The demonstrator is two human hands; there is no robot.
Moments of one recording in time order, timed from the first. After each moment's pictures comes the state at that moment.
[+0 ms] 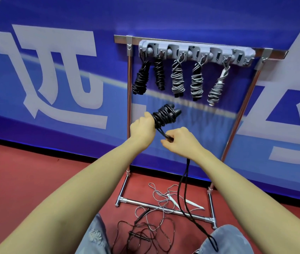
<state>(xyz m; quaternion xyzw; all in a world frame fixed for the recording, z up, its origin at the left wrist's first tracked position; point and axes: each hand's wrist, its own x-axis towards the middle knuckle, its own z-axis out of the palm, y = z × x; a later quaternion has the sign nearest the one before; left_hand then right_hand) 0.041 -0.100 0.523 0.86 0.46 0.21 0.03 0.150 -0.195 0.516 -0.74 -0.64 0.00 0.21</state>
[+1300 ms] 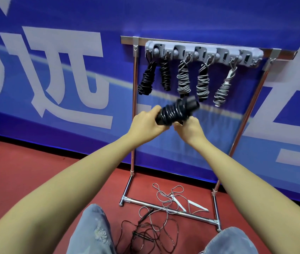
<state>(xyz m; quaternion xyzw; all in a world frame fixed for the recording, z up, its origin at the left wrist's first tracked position) 0.012 -0.101 0.540 0.87 0.28 0.38 0.13 0.159 -0.168 0.530 -0.78 -0.49 0.08 0.38</state>
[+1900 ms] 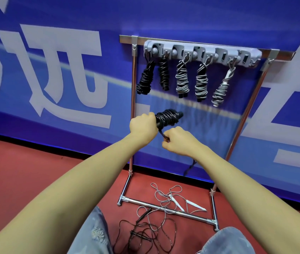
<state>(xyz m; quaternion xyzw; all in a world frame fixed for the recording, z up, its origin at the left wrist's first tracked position) 0.035 -0.092 0.529 0.87 0.46 0.17 -0.06 0.136 -0.184 0.529 -0.75 -0.65 0.04 0.10</state>
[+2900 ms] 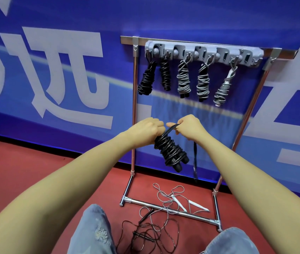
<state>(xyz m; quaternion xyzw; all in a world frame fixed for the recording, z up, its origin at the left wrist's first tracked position) 0.012 -0.077 0.526 0.96 0.00 0.23 -0.16 0.165 -0.165 0.544 -0.80 -0.48 0.16 0.31</state>
